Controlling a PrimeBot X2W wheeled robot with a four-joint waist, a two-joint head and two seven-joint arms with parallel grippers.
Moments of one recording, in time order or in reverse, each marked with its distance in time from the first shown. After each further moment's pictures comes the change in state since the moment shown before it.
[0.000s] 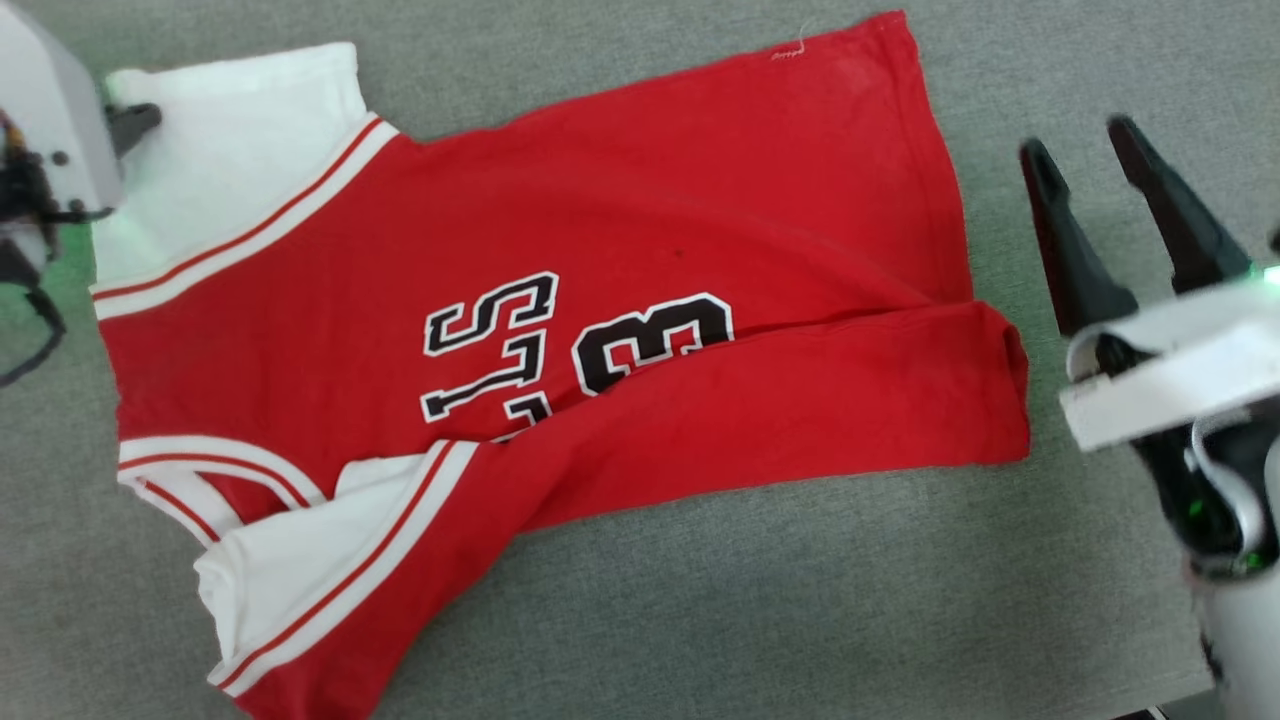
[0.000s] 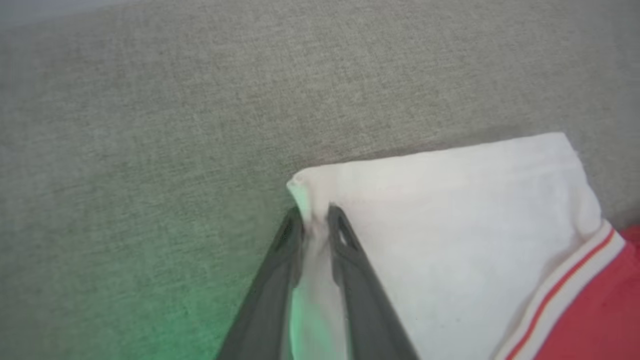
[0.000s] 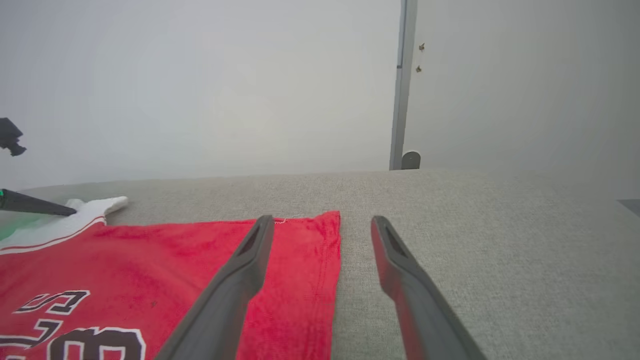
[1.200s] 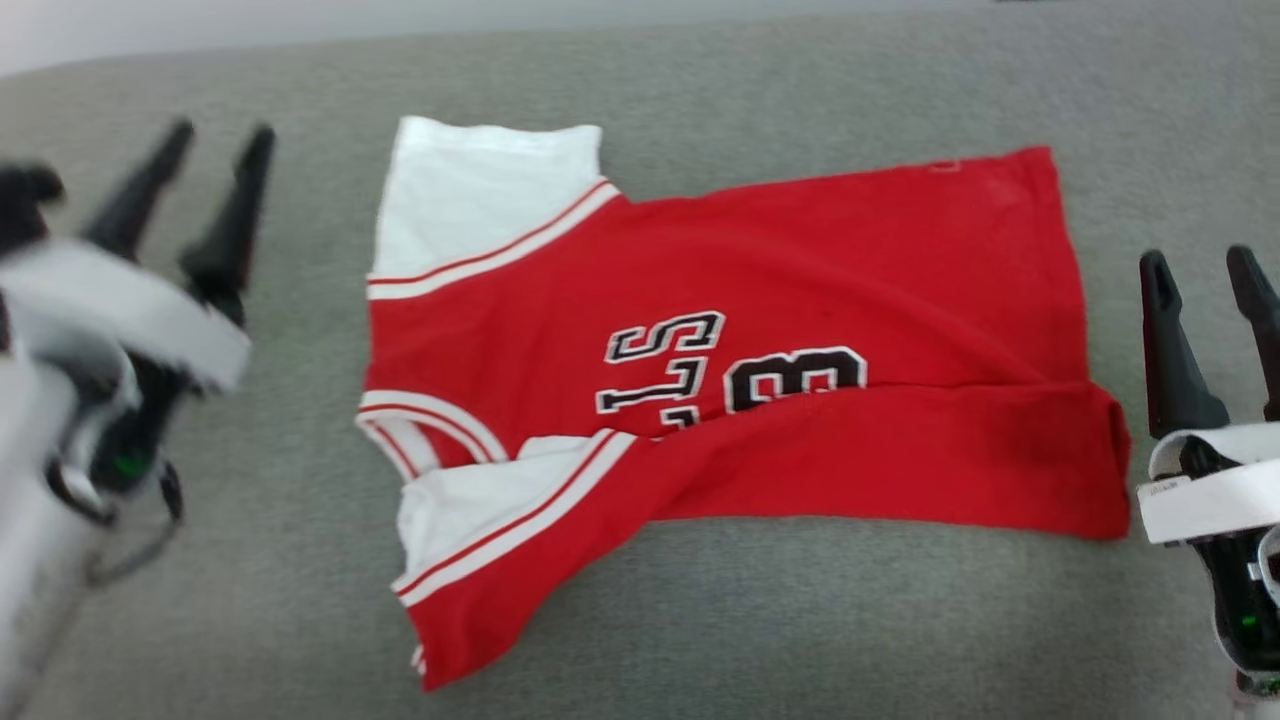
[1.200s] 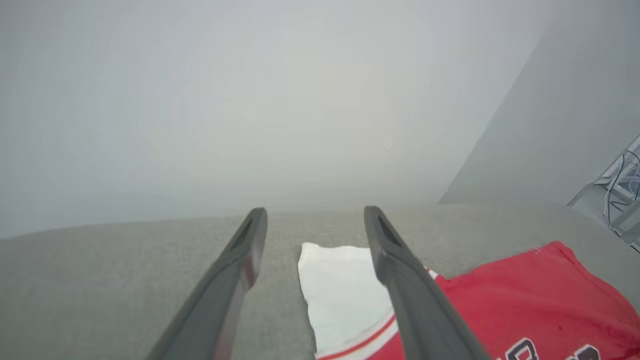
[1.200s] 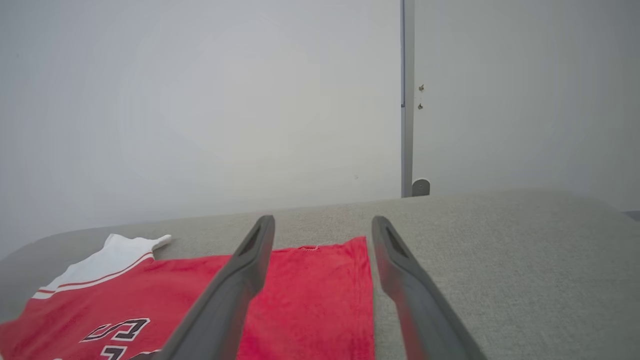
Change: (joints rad) left arm 0.561 0.055 0.233 -0.605 0.051 0.110 -0.797; right arm 0.213 0.047 -0.195 -0.044 -0.065 0.000 -0.019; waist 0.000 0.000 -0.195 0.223
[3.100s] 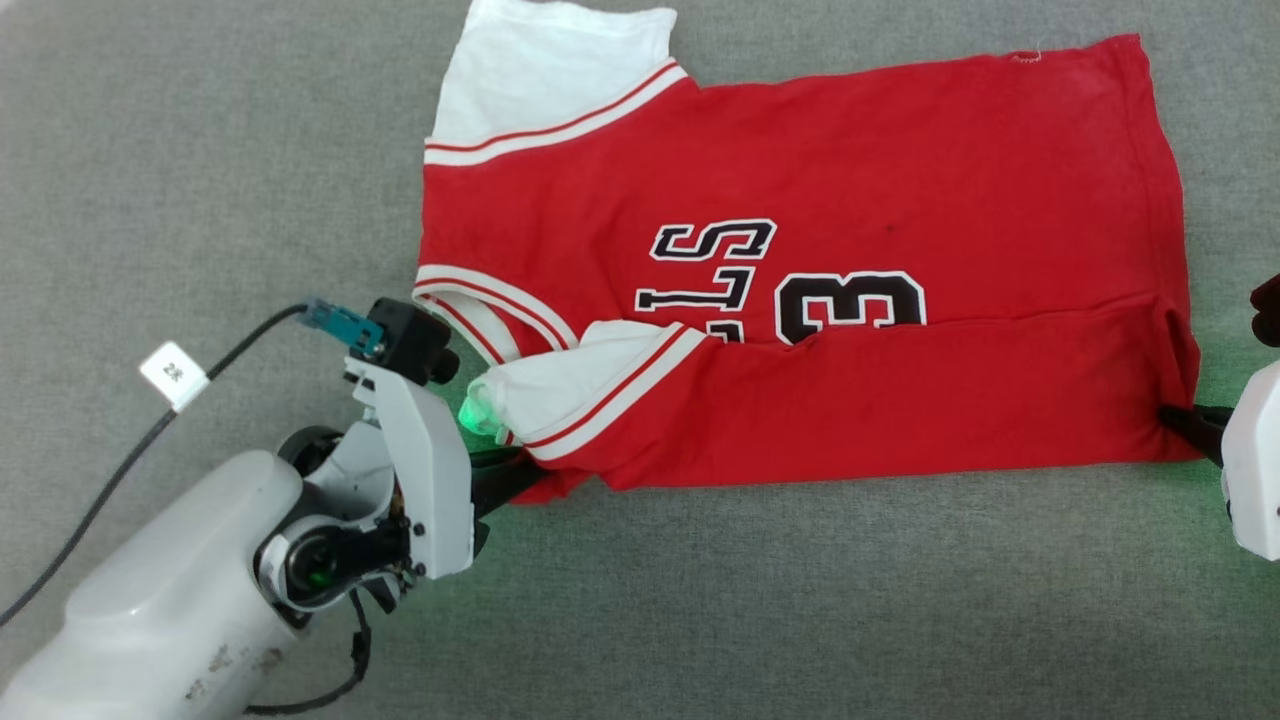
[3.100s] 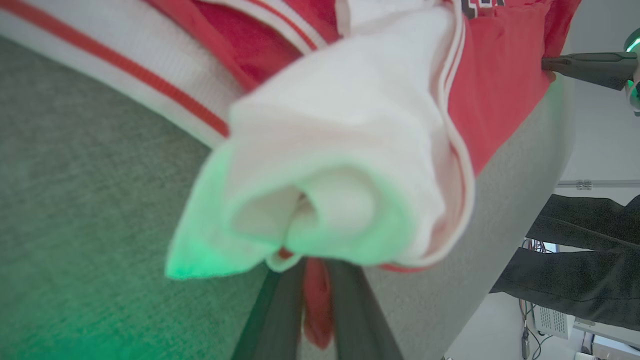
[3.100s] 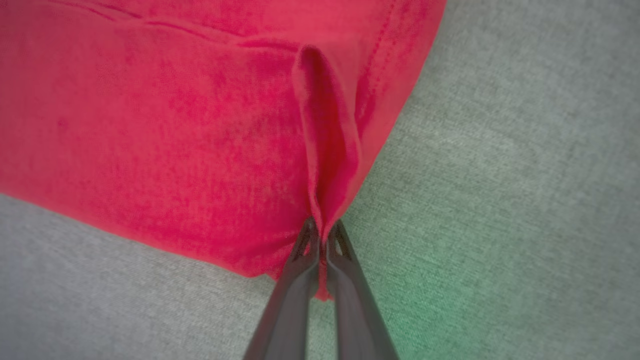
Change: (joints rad) left arm -0.011 -0.115 -0.318 -0.034 -0.266 -0.097 0.699; right arm -0.187 -0.464 0.290 0.128 0.251 0.000 0.897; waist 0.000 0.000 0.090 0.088
